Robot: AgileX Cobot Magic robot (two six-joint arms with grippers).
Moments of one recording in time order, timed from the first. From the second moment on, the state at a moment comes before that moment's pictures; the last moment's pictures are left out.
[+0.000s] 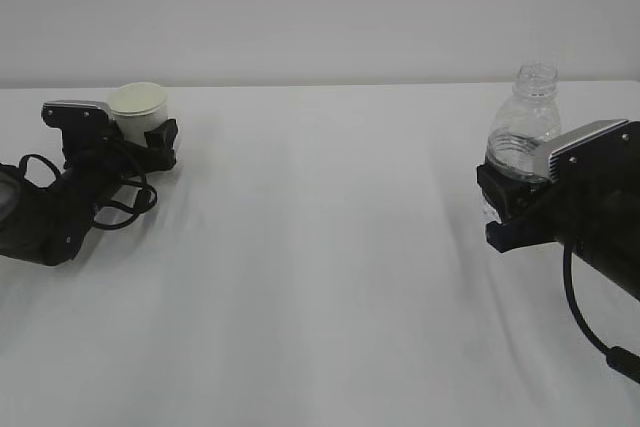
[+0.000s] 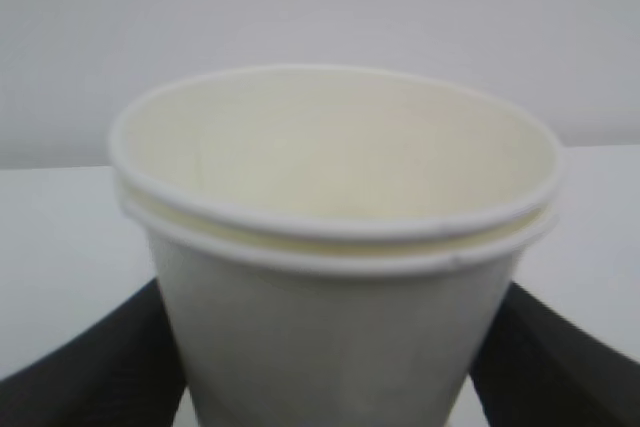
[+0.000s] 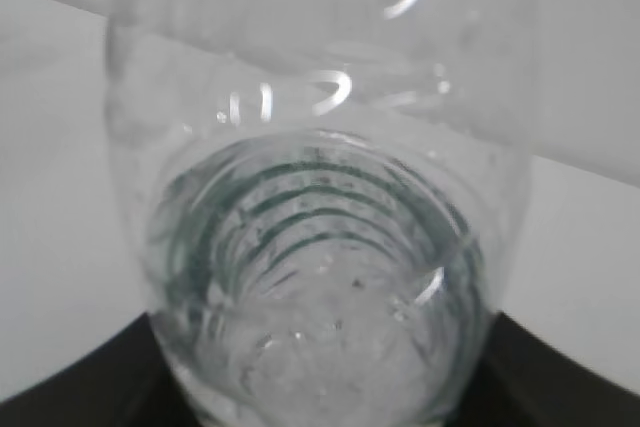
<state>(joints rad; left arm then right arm) -0.10 2.50 -1.24 0.12 -1.14 -0.15 0.15 1.86 -0.45 -0.20 -1.11 -0.18</state>
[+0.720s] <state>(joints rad) -0.10 2.48 -1.22 0.19 -1.14 -0.15 0.15 1.86 -0.45 -0.17 -1.11 -0.19</state>
